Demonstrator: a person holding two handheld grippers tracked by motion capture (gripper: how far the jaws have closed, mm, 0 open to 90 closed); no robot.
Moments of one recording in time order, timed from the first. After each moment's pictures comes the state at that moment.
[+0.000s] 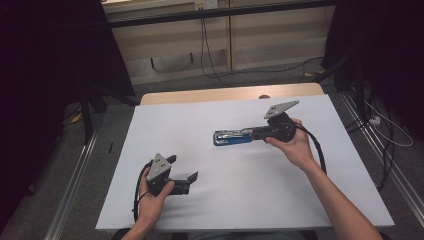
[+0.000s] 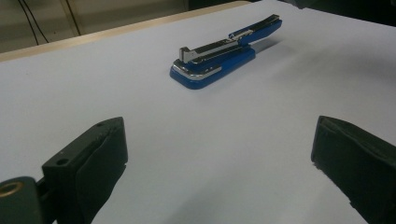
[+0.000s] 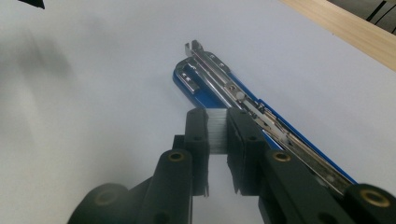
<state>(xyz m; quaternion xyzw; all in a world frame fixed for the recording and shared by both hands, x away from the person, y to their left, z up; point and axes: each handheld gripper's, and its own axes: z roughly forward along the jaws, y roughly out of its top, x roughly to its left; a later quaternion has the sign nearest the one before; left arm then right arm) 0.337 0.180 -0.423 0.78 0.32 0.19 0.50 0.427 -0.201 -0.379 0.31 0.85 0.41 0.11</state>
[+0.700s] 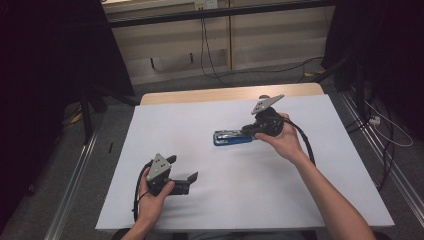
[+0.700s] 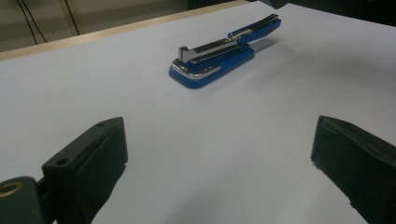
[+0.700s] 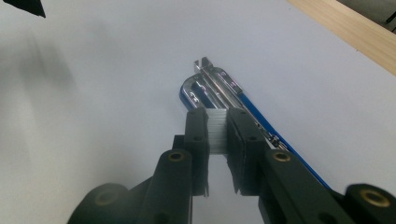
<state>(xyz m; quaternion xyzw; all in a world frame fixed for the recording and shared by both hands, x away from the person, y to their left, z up) 0.336 0.181 -0.423 0.78 0.32 0.19 0.50 0.449 -0.175 -0.376 0.29 0.86 0.40 0.09</state>
